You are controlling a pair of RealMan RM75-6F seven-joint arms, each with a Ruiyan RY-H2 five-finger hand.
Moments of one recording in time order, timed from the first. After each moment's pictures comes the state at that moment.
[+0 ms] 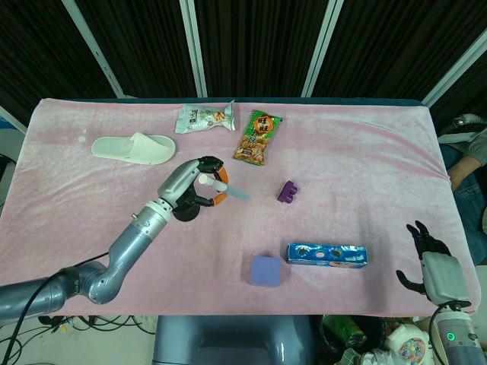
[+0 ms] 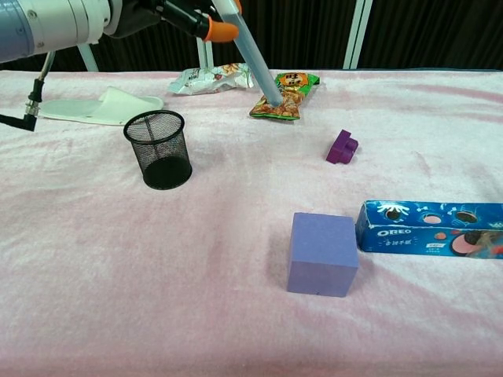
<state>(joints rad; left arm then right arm) -0.88 -1.41 -0.40 -1.66 1.04 0.81 -0.35 0.13 -1.09 0.05 -1.77 -1.28 1.28 -0.10</state>
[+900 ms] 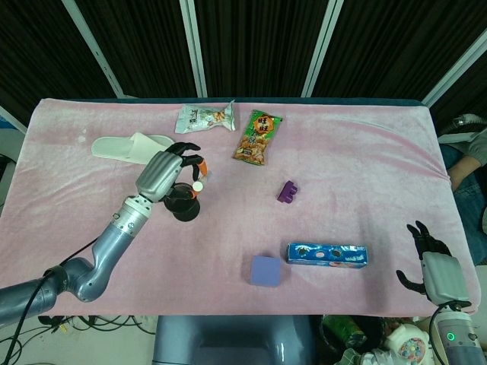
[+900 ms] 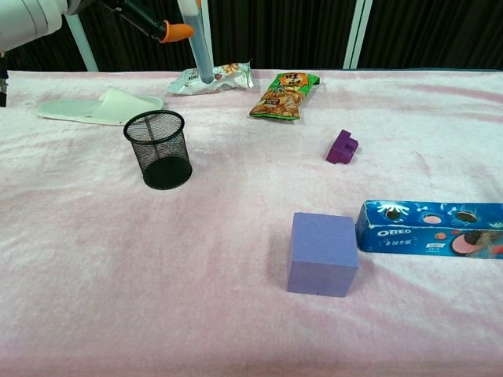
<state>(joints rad) -0.81 -1.45 -0.34 -1.46 1.37 1.01 -0.07 0.13 -1.09 0.05 -1.77 -1.28 1.28 -0.10</state>
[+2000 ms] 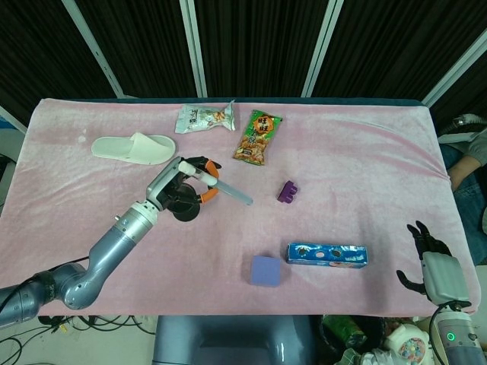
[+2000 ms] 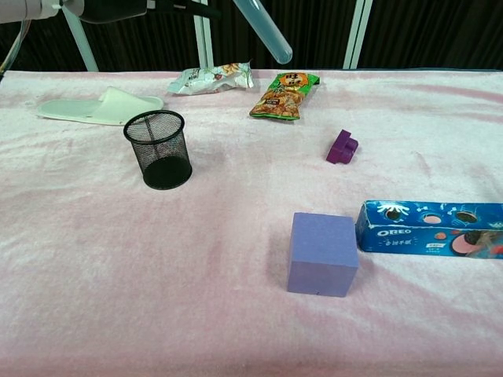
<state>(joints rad) -0.79 -1.31 -0.46 -1.75 1.13 0.72 -0.83 0.13 -1.09 0.05 -1.77 -1.28 1.28 -0.10</state>
